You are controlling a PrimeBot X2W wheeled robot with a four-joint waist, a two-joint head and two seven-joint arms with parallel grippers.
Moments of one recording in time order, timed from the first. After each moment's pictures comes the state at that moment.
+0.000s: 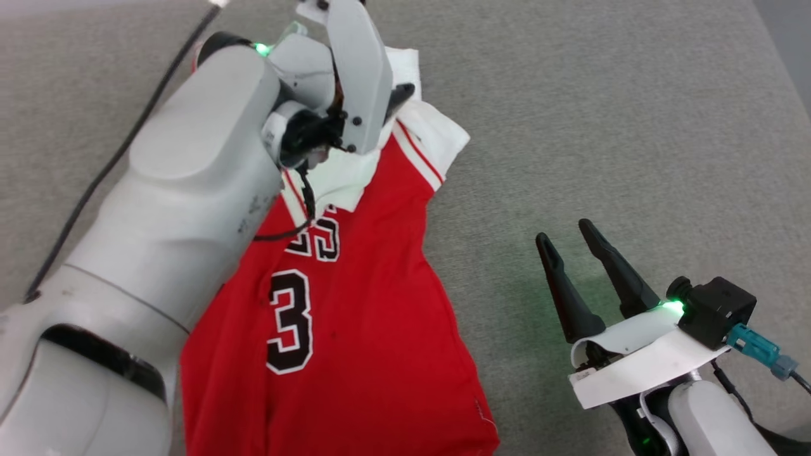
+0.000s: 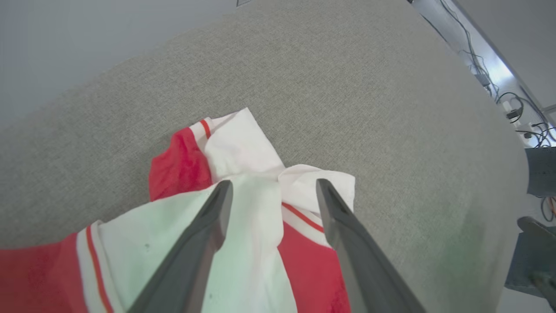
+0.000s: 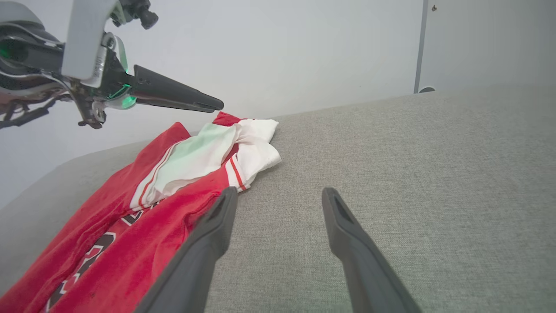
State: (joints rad) left arm -1.33 0.23 -0.87 0.83 -0.97 -0.13 0.59; right arm -0.28 -0.18 0.37 0.10 0.54 0.13 -0.23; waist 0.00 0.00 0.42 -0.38
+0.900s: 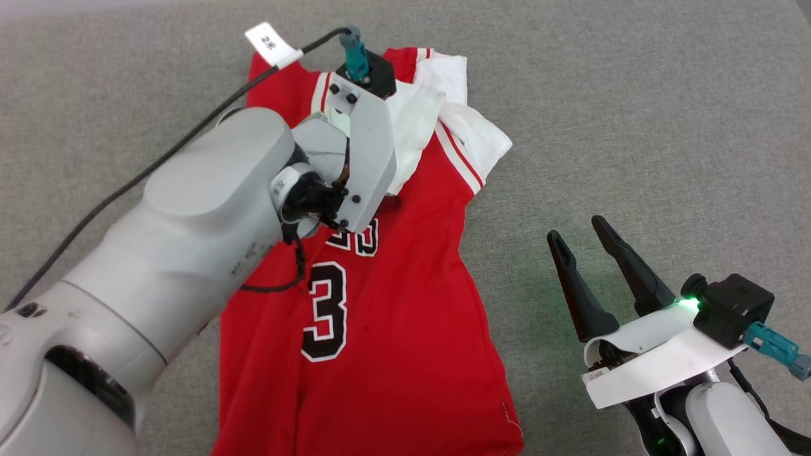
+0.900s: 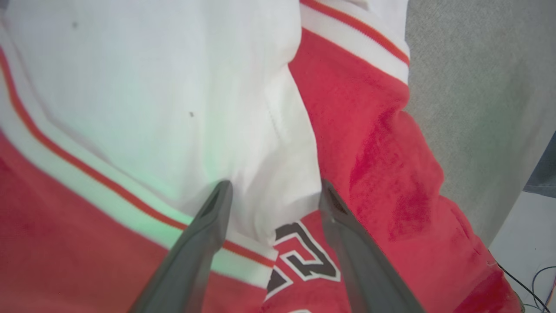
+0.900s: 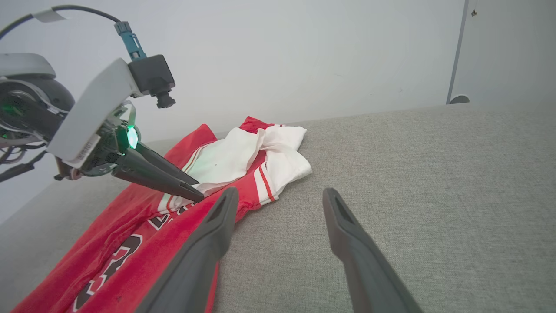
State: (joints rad) left arm -1.30 0.32 -1.18 0.73 -1.18 -0.13 0.80; right arm -0.26 -0.20 0.34 0.03 0.52 0.13 -0.17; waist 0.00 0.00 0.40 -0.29
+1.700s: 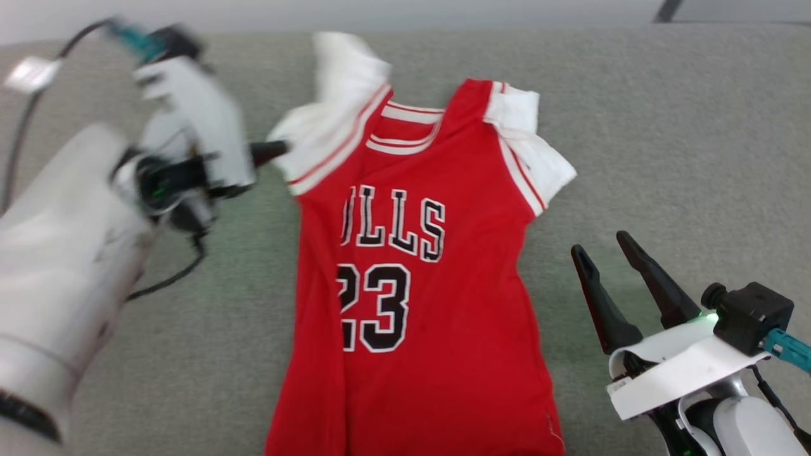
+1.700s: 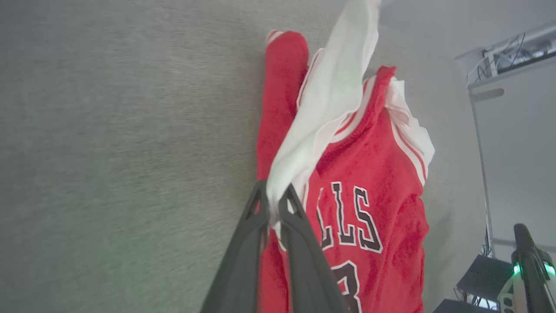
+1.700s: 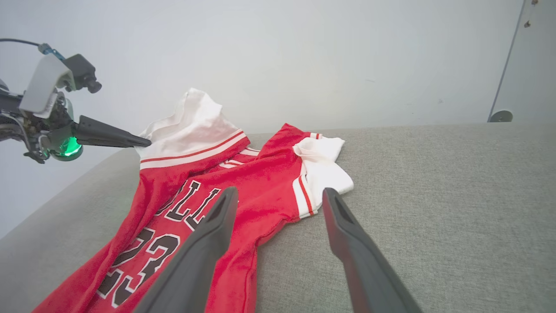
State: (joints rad) left arm -1.21 0.47 -0.95 0.87 -1.49 -0.13 0.59; right arm -0.21 -0.23 0.28 0.00 0.49 0.13 -0.10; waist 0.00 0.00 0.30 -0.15
